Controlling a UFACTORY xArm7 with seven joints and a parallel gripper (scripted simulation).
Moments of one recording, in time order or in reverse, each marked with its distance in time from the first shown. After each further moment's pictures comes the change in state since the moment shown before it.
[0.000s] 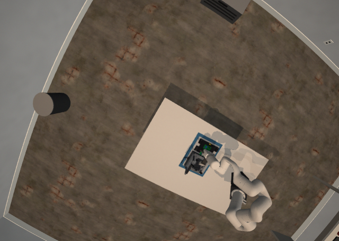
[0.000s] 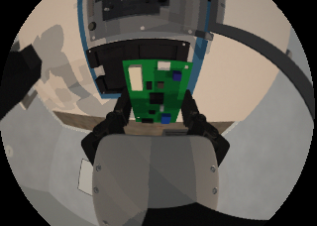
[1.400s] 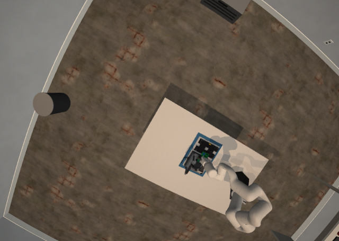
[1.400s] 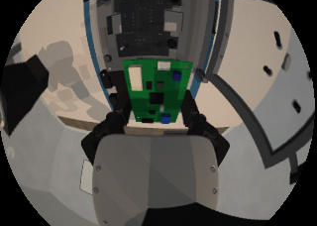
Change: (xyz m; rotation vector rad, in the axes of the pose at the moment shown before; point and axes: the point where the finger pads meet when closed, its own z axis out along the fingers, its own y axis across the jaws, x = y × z) arm 0.068 -0.016 -0.004 0.001 0.002 0.000
